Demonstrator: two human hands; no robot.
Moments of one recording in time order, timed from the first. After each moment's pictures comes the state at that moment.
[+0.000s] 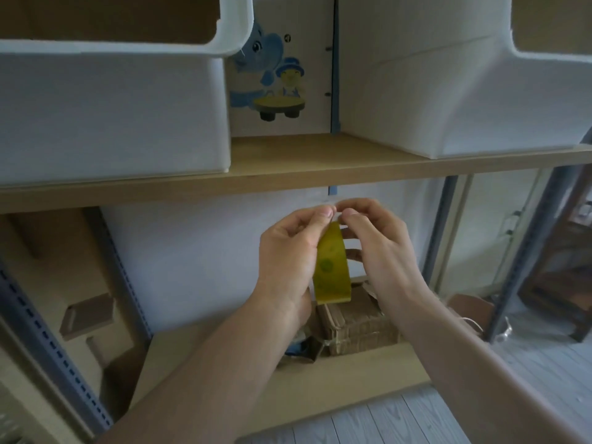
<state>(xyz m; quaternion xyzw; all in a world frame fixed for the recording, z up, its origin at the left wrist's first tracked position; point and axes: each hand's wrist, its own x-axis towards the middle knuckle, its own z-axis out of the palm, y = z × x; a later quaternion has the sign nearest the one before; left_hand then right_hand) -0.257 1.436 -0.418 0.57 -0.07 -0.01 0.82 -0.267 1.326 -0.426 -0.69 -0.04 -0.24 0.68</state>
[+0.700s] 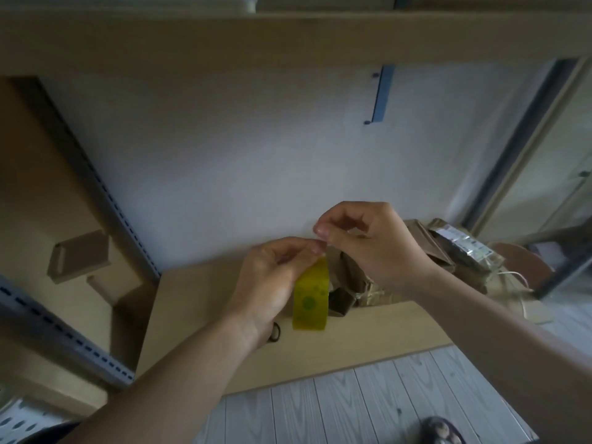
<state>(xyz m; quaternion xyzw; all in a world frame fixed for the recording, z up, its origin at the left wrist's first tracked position) -0.175 1.518 -0.560 0.70 -0.06 -0.08 0.71 -0.171 1.353 -0.531 -0.85 -0.12 -0.10 0.50</state>
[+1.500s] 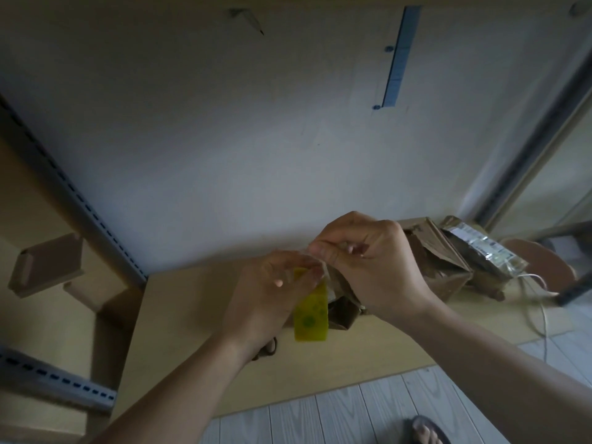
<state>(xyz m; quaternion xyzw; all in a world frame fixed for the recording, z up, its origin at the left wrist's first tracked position) -0.127 1.518 -0.604 0.77 -0.07 -0.06 0.64 -0.135 1.353 -0.571 -0.82 -0.11 -0.15 0.54</state>
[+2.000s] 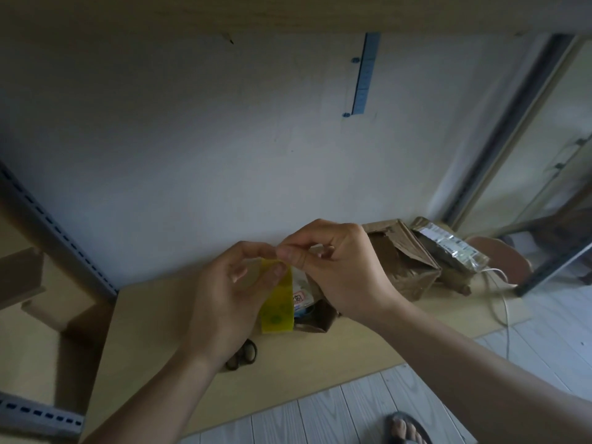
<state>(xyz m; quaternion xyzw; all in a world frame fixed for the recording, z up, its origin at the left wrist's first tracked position) -0.128 1.526 -0.602 0.74 -0.14 0.04 0.66 -0.132 1.356 -0.572 -0.81 -0.10 -0.13 0.56</state>
